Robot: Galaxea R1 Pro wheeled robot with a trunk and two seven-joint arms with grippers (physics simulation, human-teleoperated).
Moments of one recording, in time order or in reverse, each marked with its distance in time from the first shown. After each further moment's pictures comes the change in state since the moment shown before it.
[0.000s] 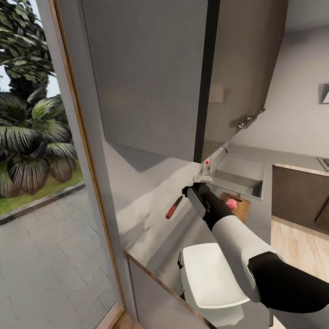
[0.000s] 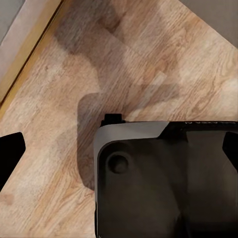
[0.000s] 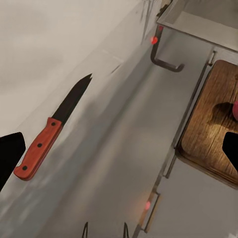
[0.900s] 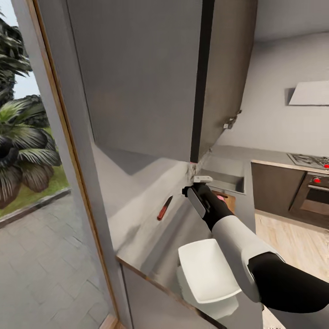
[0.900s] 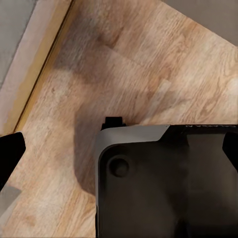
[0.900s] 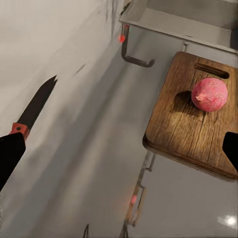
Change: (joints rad) left arm -0.001 0.002 0.000 0.000 0.000 0.000 0.000; right arm 0.001 0.000 -0.001 0.000 0.002 0.001 0.001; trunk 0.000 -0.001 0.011
